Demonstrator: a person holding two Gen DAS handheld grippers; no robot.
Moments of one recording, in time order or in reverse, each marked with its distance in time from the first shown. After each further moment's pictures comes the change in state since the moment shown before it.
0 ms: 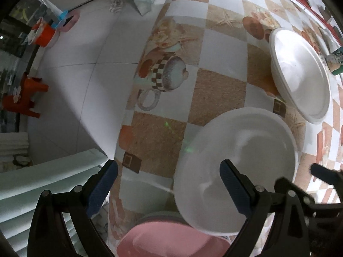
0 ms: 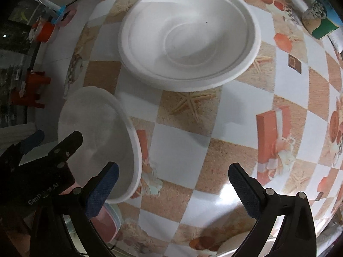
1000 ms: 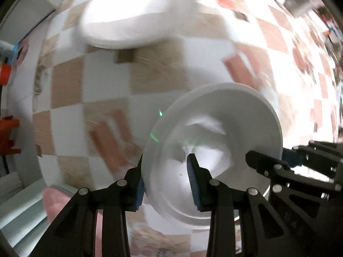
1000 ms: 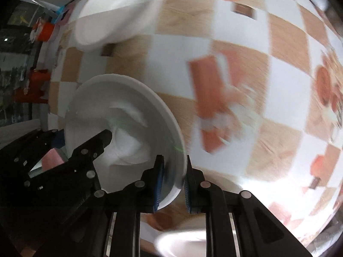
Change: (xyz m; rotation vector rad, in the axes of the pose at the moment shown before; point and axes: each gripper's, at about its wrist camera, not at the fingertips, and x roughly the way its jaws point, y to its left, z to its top) left arm -0.014 -0.172 -0.079 0.322 0.077 -0.131; right arm 0.009 -0.080 -0.054 0.021 0.064 0.043
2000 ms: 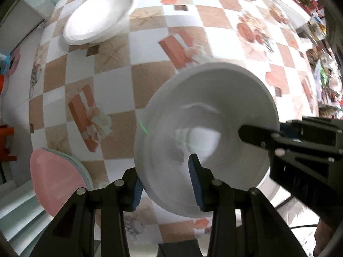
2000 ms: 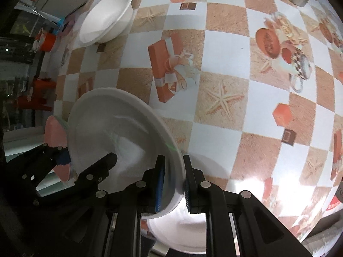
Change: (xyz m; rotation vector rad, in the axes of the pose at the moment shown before) left arm -0.055 -0.081 -0.090 0.065 -0.031 -0.062; right arm -0.046 -0.045 -0.064 0.037 -0.094 0.023
